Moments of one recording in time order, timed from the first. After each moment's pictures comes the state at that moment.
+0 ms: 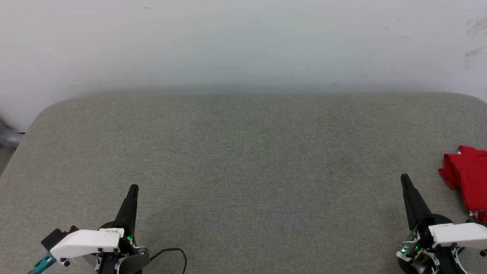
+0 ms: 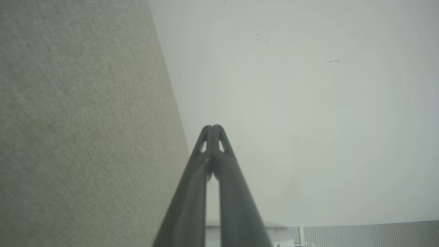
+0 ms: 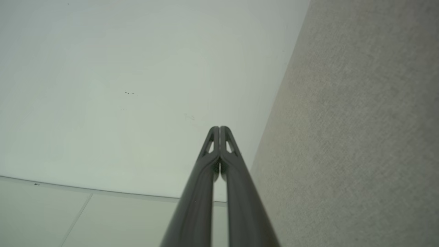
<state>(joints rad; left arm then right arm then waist) -0.09 0.06 0.10 0.24 -1.52 -0.12 0.09 -0.08 -0.07 -0.08 0.22 1.54 0.13 0.08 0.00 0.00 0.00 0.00</state>
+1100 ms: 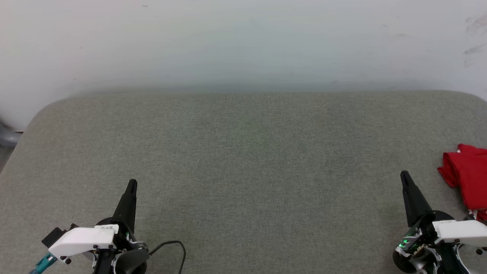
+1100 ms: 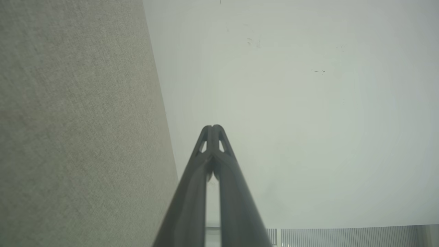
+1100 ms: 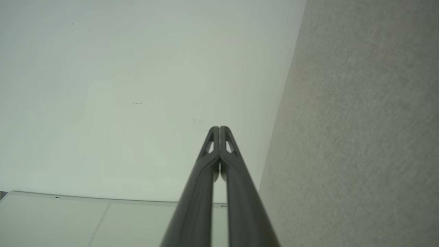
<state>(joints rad) -0.11 0.05 0.11 0.25 -1.61 -0.13 0.11 -0.10 -0.07 -0.09 0.25 1.63 0.13 0.10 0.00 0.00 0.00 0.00</state>
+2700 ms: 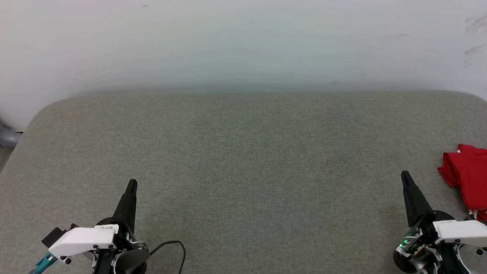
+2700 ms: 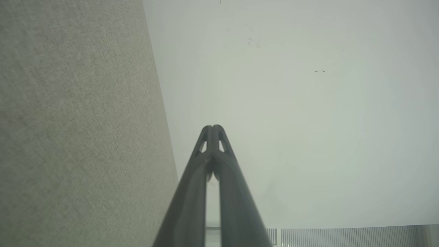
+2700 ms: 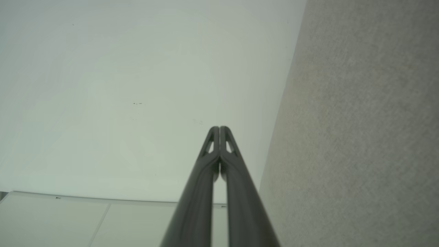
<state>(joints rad) -0.11 0.05 0.11 0.25 -1.61 -0.13 0.11 -0.10 -0.06 -0.10 0.25 1.63 0.13 0.10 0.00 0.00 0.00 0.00</state>
